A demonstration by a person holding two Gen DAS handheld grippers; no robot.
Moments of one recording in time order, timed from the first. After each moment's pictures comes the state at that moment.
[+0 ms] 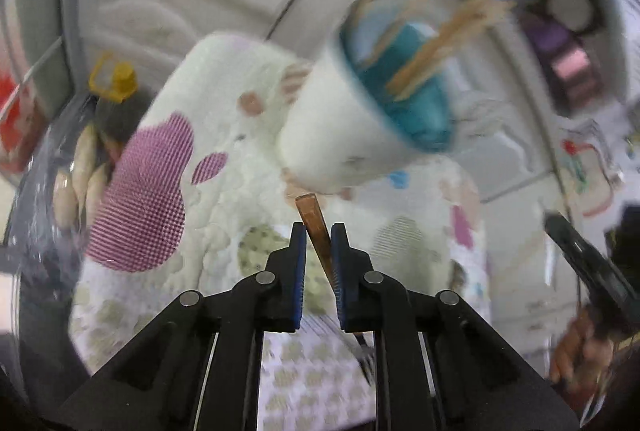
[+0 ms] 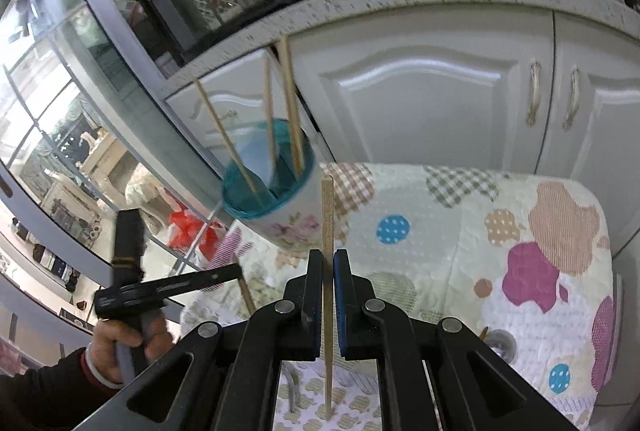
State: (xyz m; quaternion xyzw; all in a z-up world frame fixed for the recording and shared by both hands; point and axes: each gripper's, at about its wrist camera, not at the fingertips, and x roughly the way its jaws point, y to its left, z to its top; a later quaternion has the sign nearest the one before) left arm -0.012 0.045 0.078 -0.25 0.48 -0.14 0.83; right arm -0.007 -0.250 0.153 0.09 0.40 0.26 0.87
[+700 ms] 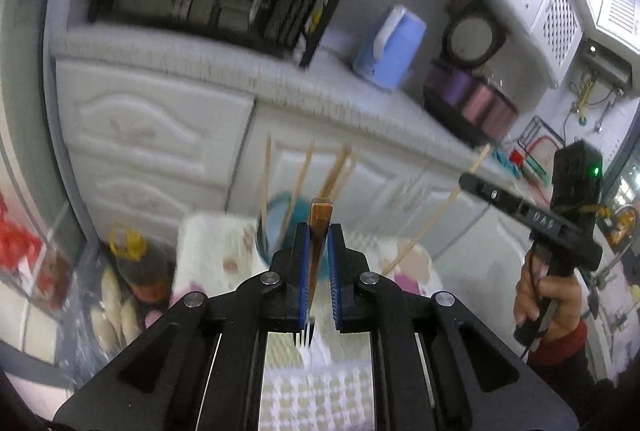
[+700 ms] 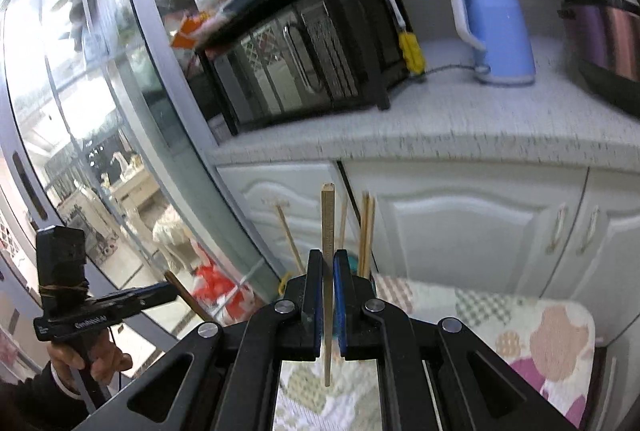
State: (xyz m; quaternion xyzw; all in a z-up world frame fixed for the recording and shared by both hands) left arm -0.038 0.071 0.273 -0.16 0.31 -0.17 0.92; right arm 0.000 -0.227 0.268 0.08 0.28 0.30 0.91
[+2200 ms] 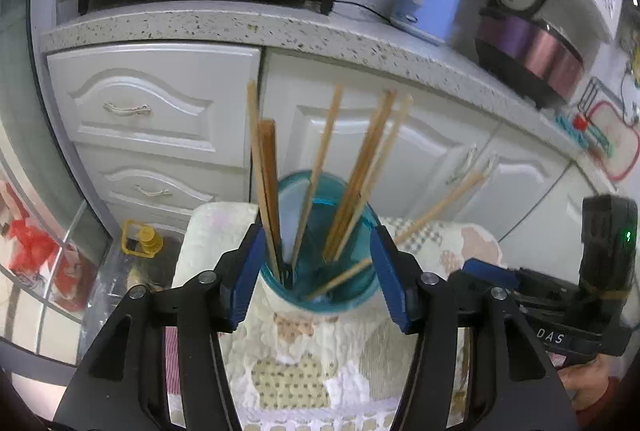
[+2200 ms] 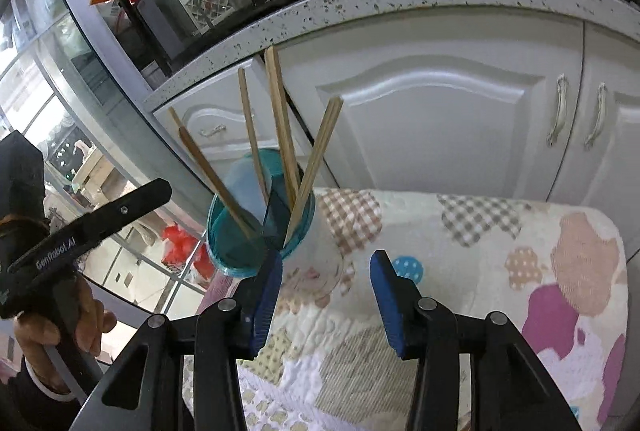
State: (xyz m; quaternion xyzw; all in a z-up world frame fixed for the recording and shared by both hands) left arm 0.030 -0.005 0.182 -0.09 0.37 -0.09 0.92; right arm 0.044 -0.228 0.142 0.10 0.41 0.25 0.87
